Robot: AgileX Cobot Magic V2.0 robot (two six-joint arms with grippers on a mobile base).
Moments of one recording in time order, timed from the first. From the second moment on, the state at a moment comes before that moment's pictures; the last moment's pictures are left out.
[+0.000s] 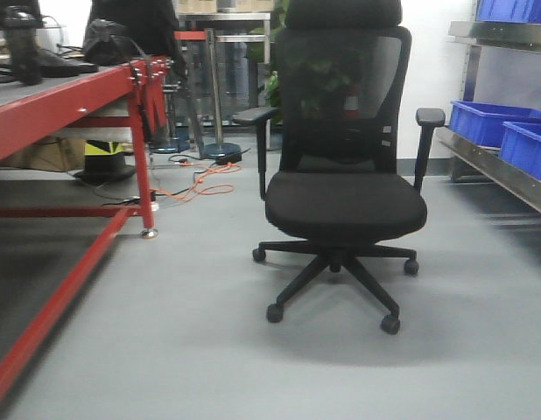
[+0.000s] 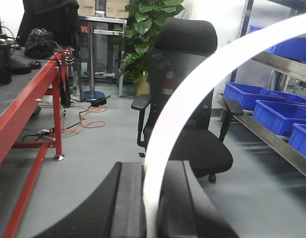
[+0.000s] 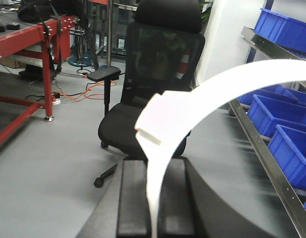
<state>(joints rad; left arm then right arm) -0.05 0.51 -0.75 -0.27 0.38 0.19 -0.20 0.44 -0.83 0.11 0.61 -0.20</state>
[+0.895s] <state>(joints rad) -0.05 0.51 -0.75 -0.27 0.38 0.19 -0.20 0.44 -0.83 0.11 0.61 -0.20</state>
